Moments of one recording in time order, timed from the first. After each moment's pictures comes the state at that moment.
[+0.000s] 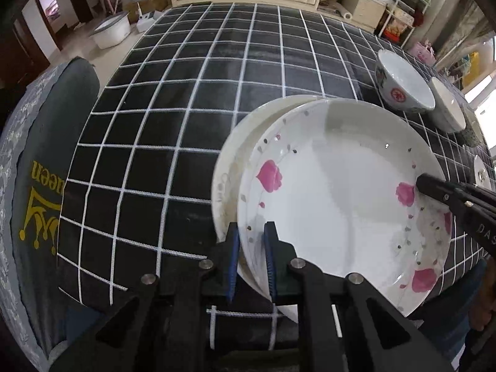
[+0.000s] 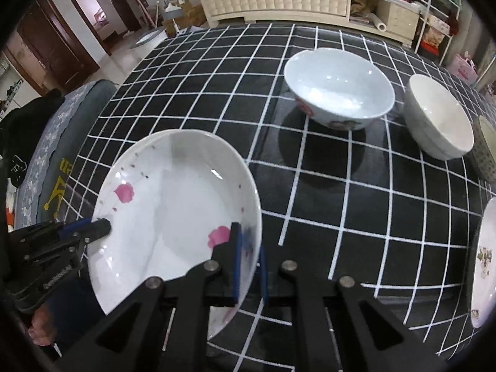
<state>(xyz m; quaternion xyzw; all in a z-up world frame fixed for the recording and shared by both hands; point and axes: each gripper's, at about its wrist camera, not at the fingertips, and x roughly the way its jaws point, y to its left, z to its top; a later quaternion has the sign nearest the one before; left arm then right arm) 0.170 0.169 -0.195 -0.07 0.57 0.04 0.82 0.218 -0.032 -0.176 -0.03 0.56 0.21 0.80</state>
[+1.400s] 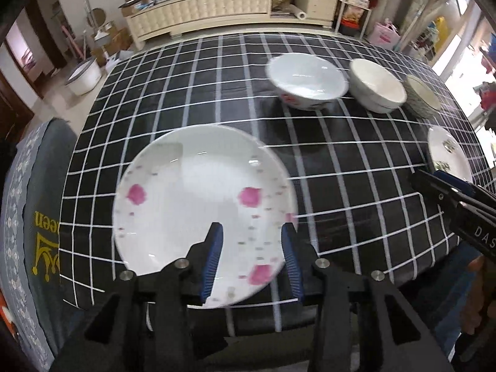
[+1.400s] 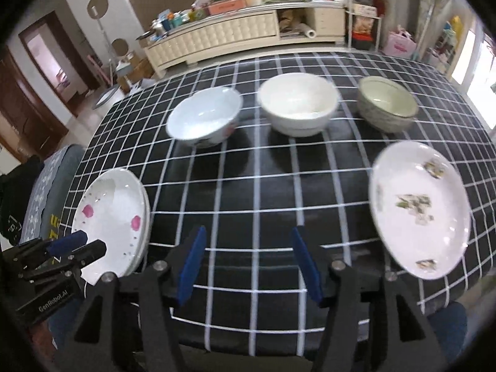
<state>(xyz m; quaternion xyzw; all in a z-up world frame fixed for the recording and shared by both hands) 0.181 0.041 -0.149 0.01 0.55 -0.01 0.84 0.185 -0.171 -0.132 0.05 0.51 0.10 0.85</state>
